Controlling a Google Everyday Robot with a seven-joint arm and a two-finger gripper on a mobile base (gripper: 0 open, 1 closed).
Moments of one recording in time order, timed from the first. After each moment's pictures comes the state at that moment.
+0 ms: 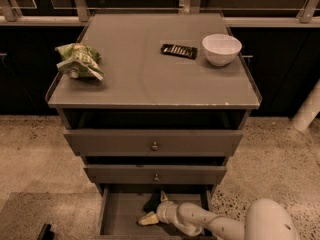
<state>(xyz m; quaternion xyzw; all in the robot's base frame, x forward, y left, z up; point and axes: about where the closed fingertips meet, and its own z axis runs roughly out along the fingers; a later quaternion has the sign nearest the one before) 0.556 0.017 0.126 -0.37 0.82 0.22 0.38</state>
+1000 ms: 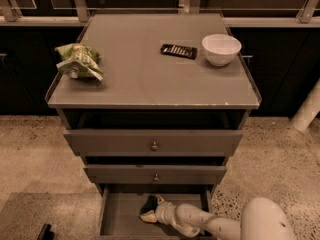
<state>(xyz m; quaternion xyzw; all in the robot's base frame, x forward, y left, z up) 0.554 0.022 0.112 -0.38 0.82 0.21 0.38</state>
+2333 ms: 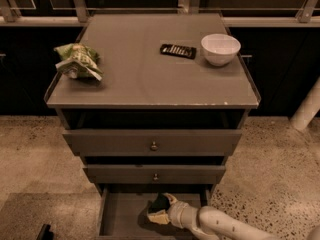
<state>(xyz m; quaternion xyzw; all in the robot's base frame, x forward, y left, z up) 0.512 -0.027 0.256 -0.33 0.80 0.26 0.42</state>
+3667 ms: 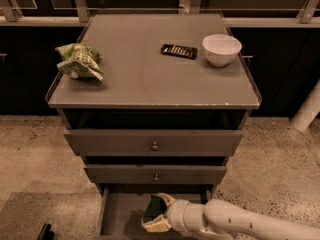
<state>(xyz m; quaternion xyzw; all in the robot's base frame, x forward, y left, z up) 0.438 -0.003 0.398 -0.42 0.76 0.29 0.39</state>
